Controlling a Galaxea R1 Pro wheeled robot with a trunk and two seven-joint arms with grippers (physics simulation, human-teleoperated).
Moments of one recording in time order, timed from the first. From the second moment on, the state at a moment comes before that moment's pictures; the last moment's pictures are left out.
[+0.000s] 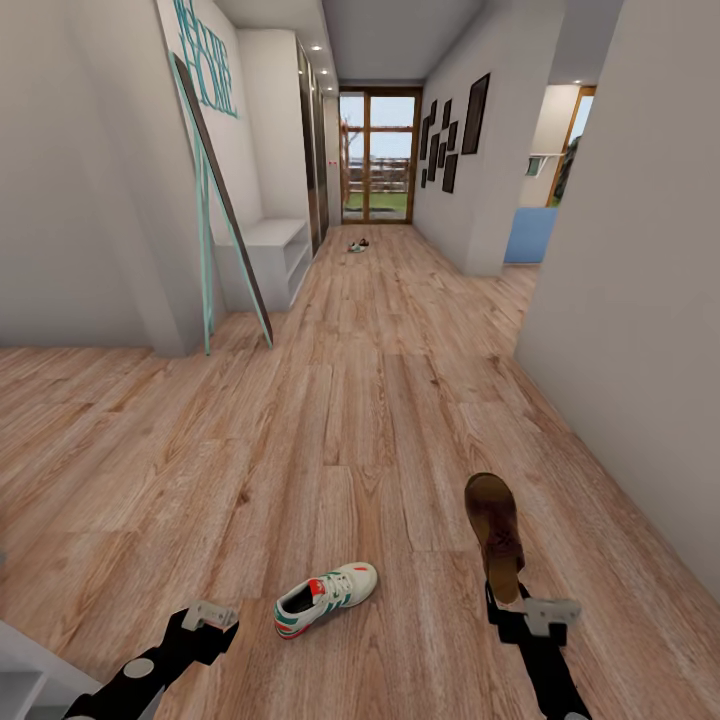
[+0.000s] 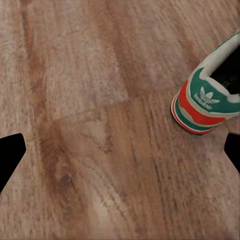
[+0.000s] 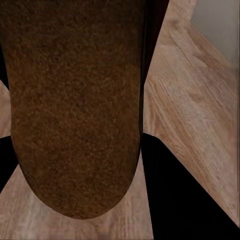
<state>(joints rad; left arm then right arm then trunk) -0.53 0.14 0.20 -0.22 -0.37 -0.25 -0.23 -0.18 -0.05 -0.05 -0.82 0.07 -0.44 -0.09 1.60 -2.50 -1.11</state>
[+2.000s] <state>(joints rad) -0.52 0.13 -0.01 -0.22 -0.38 -0.26 -0.35 -0.30 -0.04 -0.05 -1.22 0.07 0.26 -0.09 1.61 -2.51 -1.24</state>
